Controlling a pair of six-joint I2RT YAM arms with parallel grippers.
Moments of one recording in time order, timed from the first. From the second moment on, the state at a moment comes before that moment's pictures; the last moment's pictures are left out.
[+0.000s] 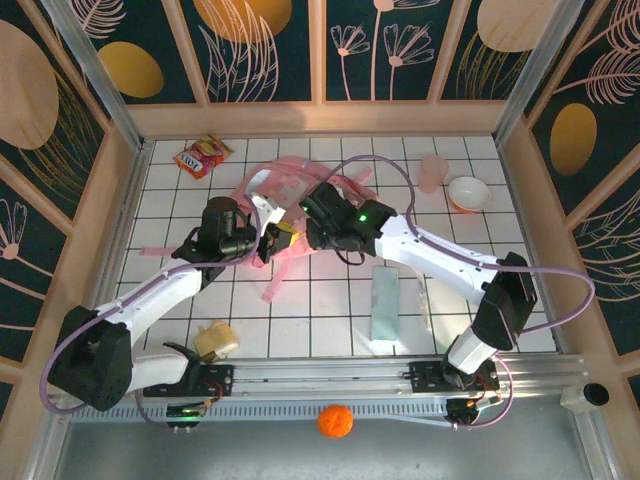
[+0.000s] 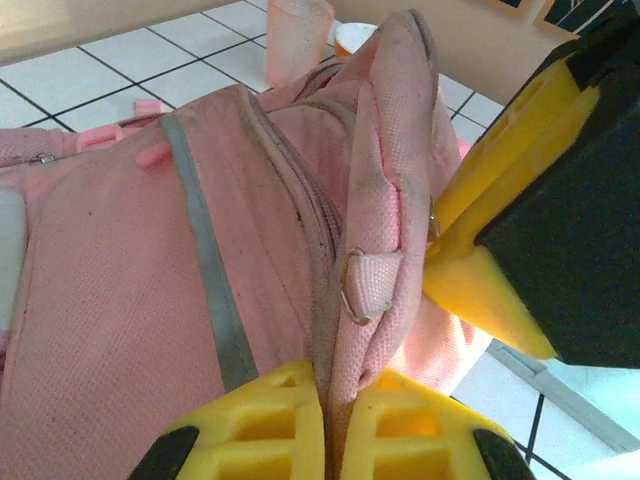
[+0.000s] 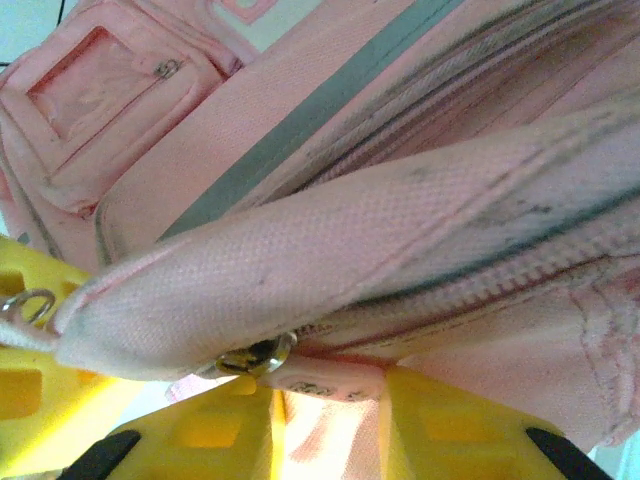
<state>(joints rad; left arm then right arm) -0.44 1.25 0.70 0.08 0.60 0.02 0.95 1.61 1.44 -0.80 0.21 0.70</state>
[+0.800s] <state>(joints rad) -0.45 1.25 0.70 0.06 0.60 0.02 0.94 1.64 1.50 -0.80 0.19 0.68</state>
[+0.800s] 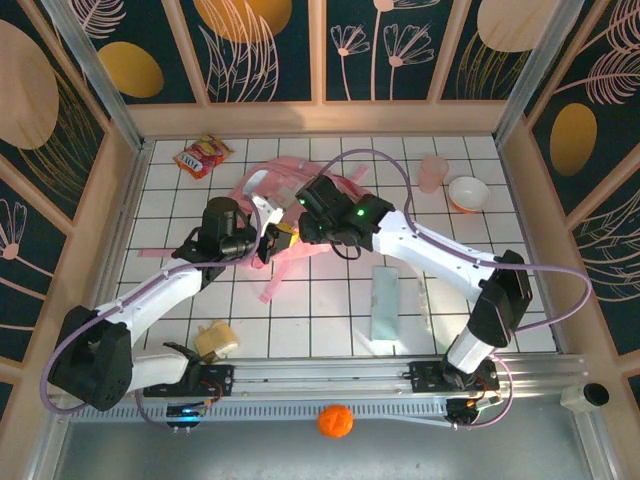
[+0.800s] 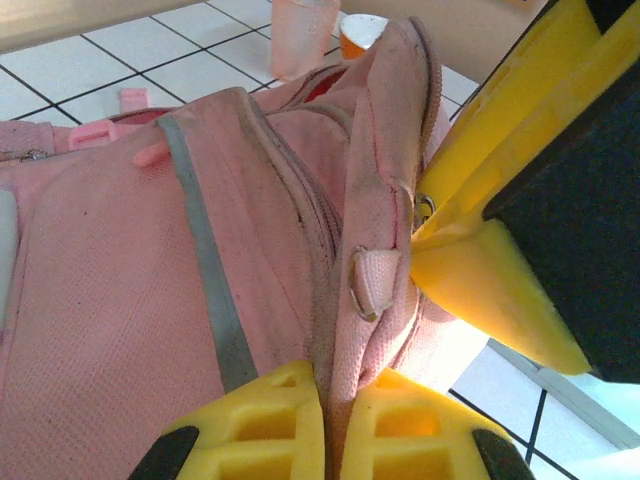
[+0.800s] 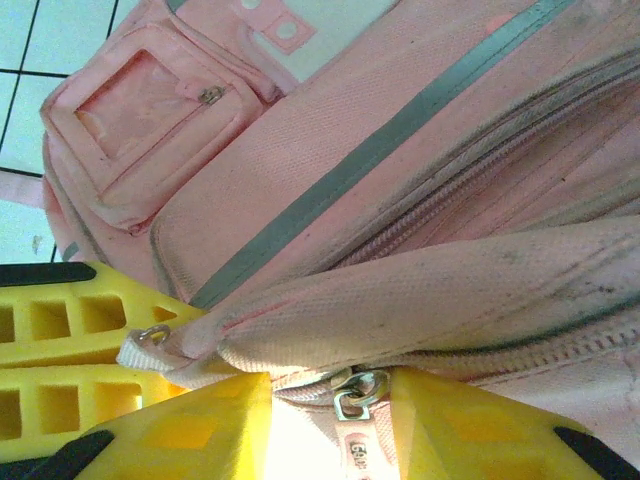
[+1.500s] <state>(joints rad) -0.45 1.26 0.71 0.07 0.60 -0.01 1.00 1.64 1.43 -0.83 0.30 0.79</state>
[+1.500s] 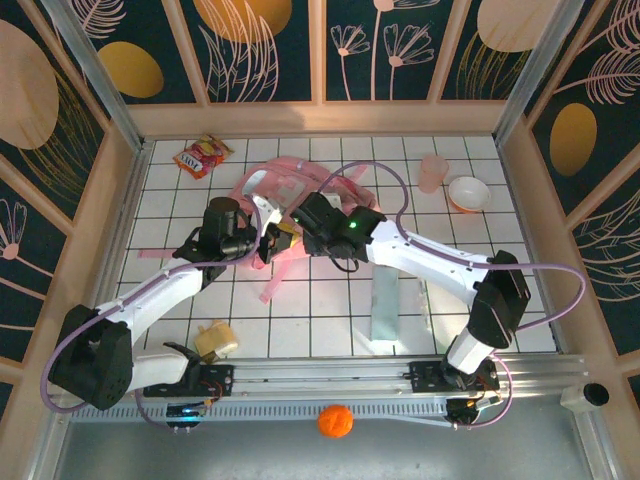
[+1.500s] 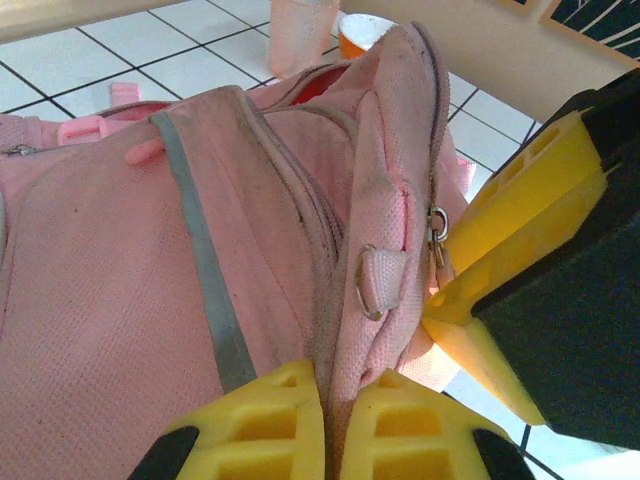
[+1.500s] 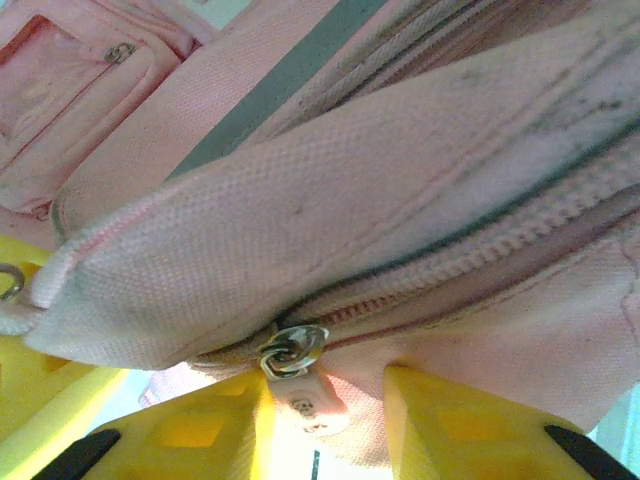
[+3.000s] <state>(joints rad) -0.47 1.25 0.72 -0.02 0.58 0.13 0.82 1.33 1.11 -0.61 0.06 0.64</state>
